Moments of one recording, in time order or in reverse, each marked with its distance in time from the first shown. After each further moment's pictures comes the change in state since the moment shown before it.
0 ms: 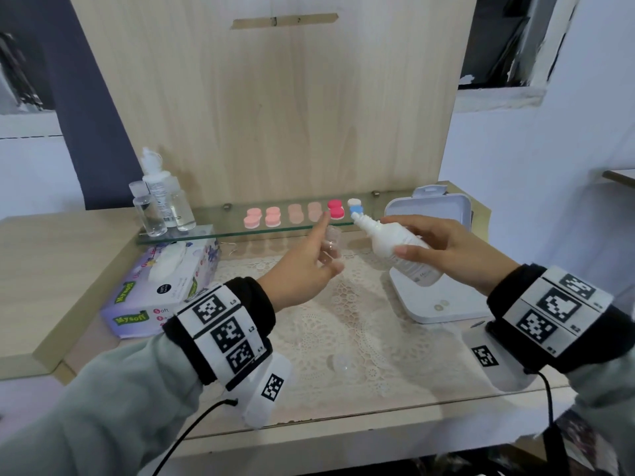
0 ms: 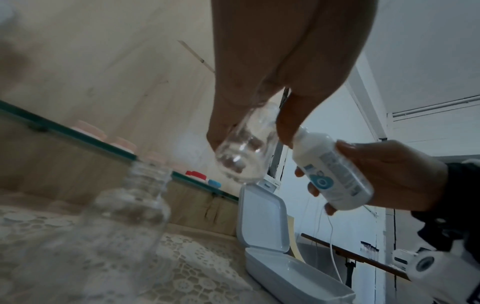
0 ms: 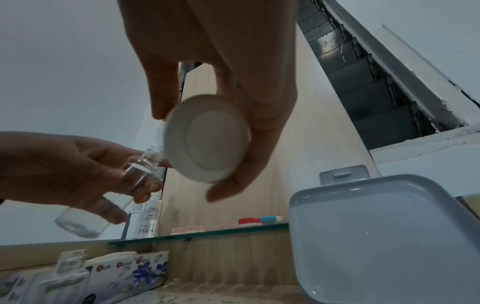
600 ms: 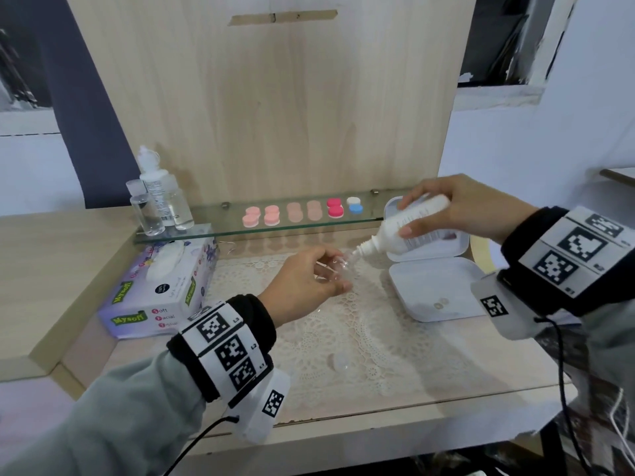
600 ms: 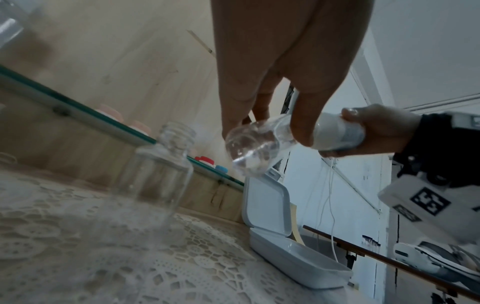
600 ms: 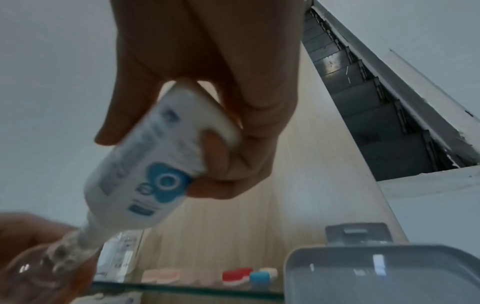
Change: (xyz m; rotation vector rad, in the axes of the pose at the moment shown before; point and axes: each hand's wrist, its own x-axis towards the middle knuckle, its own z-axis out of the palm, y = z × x) left_hand -0.006 -0.020 0.009 -0.112 0.059 -0.026; right_hand 0.018 -0.035 -0.028 -0.214 0.046 0.104
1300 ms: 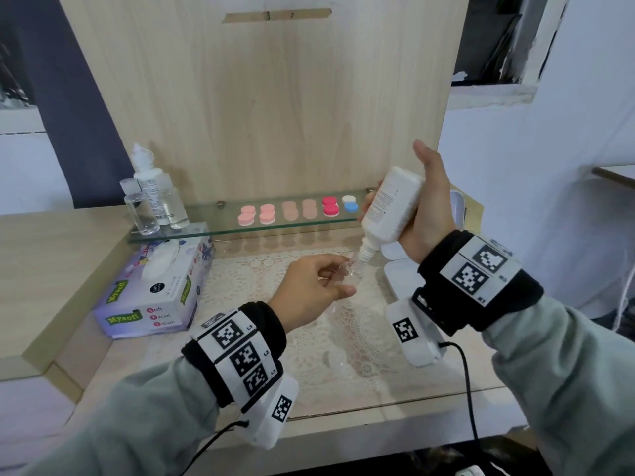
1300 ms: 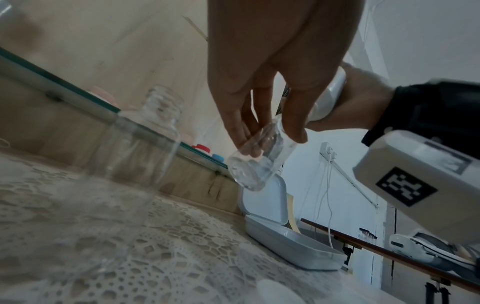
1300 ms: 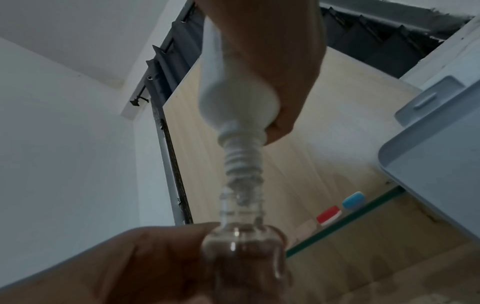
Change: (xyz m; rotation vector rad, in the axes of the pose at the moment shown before) left_hand 0.003 -0.004 0.019 -0.002 0.059 -0.024; right_hand 0.017 -0.014 0.051 1.193 0.222 0.073
